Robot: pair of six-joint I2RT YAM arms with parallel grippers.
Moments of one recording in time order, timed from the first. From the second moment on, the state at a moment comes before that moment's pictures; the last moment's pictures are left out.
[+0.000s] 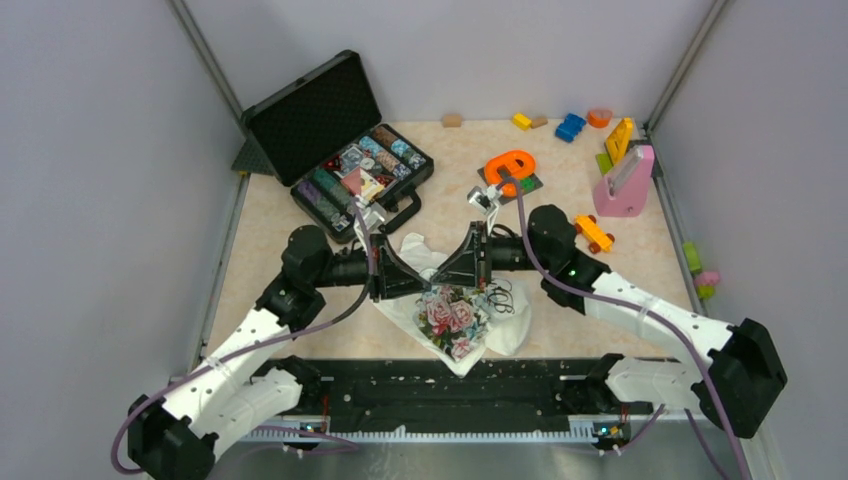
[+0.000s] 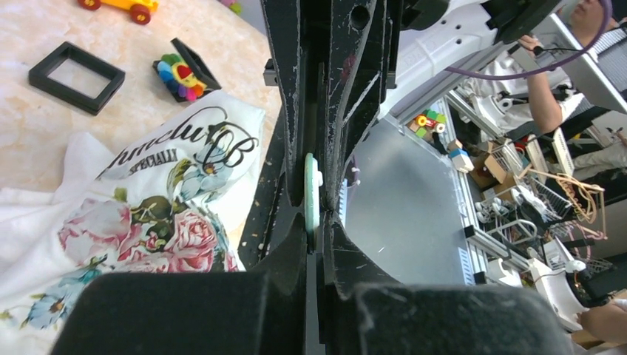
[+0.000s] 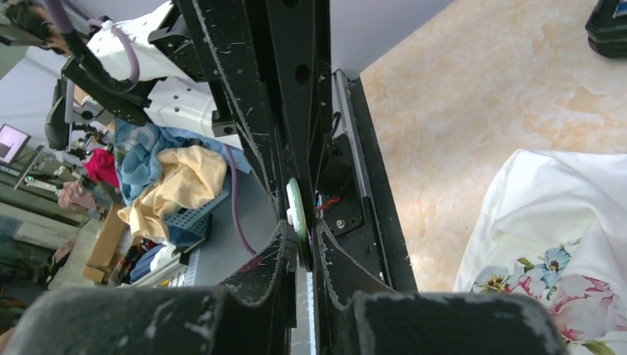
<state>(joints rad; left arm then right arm) -0.54 0.84 0.63 0.20 0.97 -0.62 0.77 1.13 0.76 0.33 -0.77 0.66</state>
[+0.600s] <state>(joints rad) -0.57 0.71 0.60 0.10 0.72 -0.52 0.78 1.14 0.75 0.35 -0.61 0.73</state>
